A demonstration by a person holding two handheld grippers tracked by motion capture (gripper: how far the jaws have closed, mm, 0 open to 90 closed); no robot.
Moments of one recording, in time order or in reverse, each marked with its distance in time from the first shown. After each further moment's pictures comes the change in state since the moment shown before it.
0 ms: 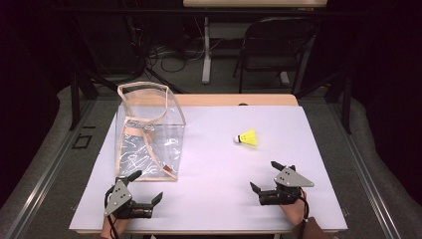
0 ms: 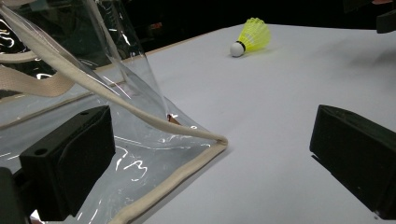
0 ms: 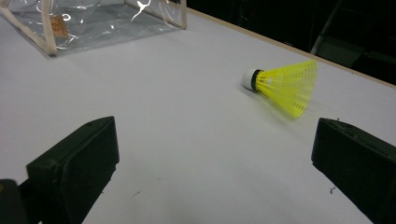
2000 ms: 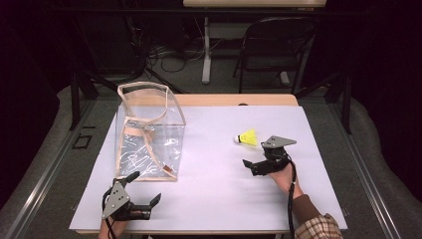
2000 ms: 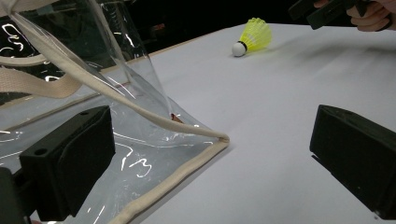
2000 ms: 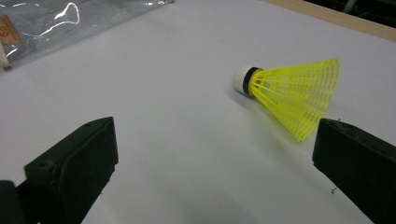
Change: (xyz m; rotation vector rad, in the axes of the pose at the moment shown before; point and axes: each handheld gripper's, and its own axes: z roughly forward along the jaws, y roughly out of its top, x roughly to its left) left arm -0.001 0.001 -0.007 -0.002 0.017 0.017; right arm -0.049 0.038 0.070 0.192 0.102 0.099
